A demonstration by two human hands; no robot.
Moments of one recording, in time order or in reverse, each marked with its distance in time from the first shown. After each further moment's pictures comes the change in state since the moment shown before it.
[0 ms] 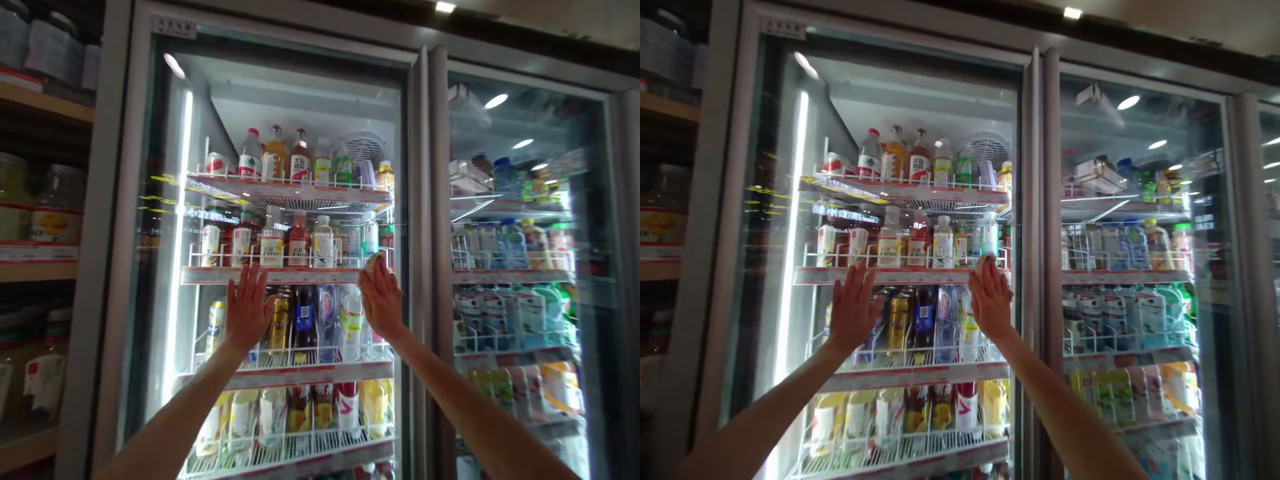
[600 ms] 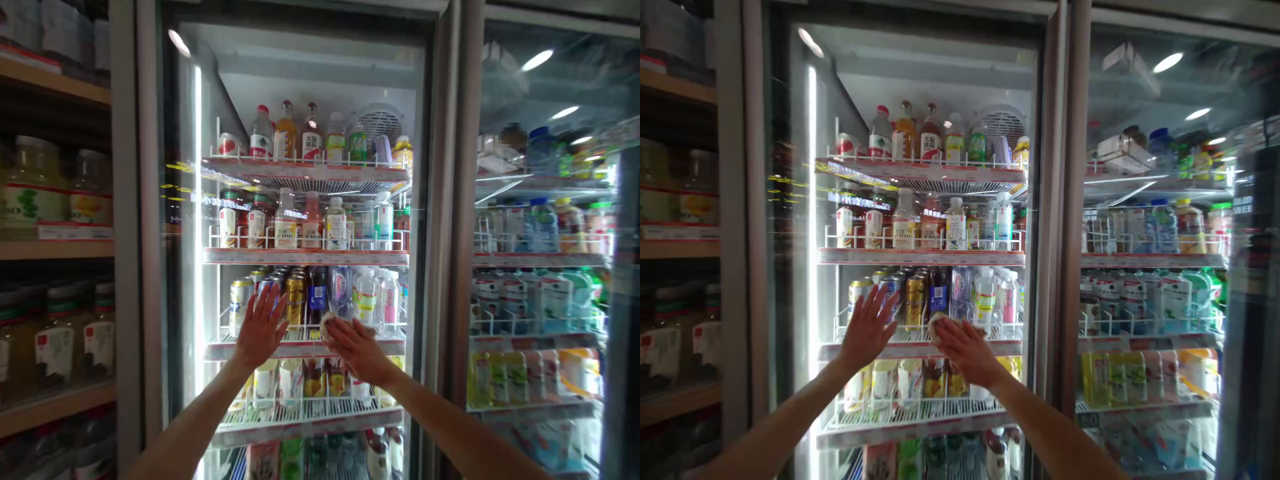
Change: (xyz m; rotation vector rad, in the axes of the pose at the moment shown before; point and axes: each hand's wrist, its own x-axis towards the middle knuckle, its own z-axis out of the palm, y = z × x) left_hand -0.068 0.003 -0.029 -0.030 -0.222 0.166; right_hand -0.062 -0.071 0.001 0.237 -0.292 -0.466
